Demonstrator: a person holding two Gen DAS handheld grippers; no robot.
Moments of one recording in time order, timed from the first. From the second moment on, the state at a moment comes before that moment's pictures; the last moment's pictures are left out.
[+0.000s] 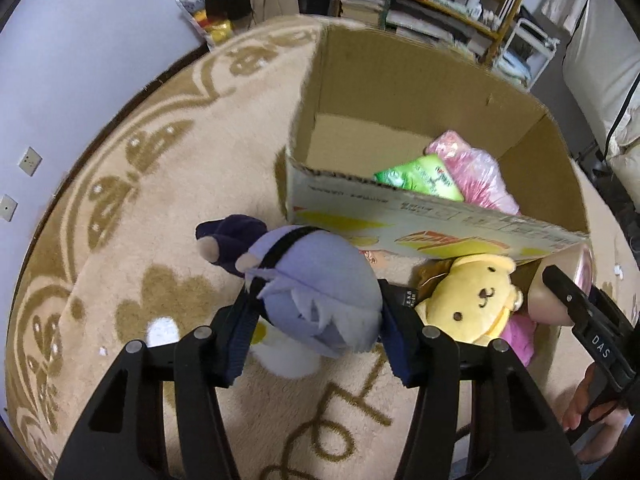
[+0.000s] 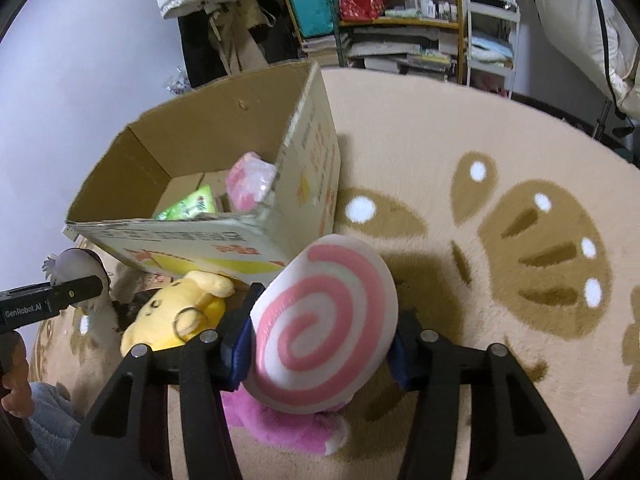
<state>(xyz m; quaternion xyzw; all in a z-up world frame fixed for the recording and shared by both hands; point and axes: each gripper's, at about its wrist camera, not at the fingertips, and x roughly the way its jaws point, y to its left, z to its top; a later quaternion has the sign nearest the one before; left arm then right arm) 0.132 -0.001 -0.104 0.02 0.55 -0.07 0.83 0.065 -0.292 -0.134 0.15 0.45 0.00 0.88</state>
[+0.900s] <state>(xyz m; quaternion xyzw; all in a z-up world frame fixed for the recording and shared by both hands) 0.087 -0.006 0.013 0.02 0.32 -0.09 0.94 0.032 -0.276 -0.031 0.12 0.28 0.03 0.95</state>
